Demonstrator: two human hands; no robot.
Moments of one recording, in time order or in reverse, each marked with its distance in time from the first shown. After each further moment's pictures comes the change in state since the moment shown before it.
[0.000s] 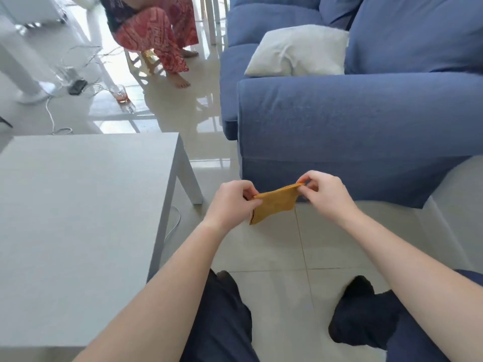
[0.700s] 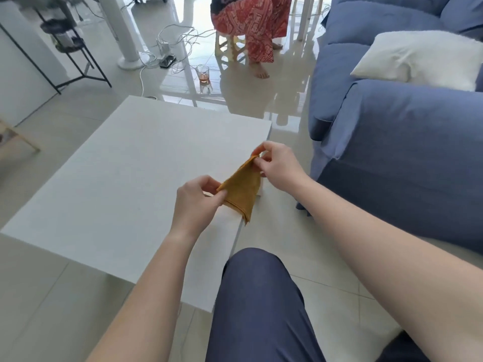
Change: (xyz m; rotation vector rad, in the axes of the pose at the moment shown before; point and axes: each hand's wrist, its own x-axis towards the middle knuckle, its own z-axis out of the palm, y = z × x) left_hand -0.116 -0.147 -0.167 -0.126 0.510 -0.328; right_hand 0.045 -0.251 0.193 0.130 -0.264 -0.323
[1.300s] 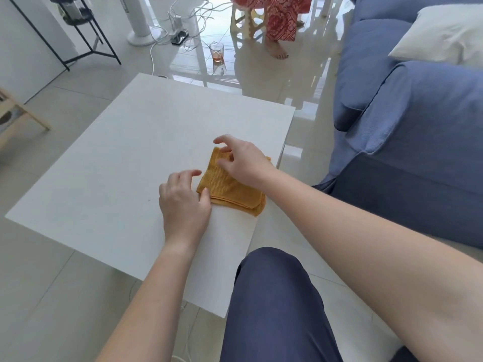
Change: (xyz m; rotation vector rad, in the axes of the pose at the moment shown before) left_hand 0.003 -0.054 -0.009 0.335 0.289 0.000; right_hand 0.036 -0.042 0.094 -0.141 -0.240 -0.152
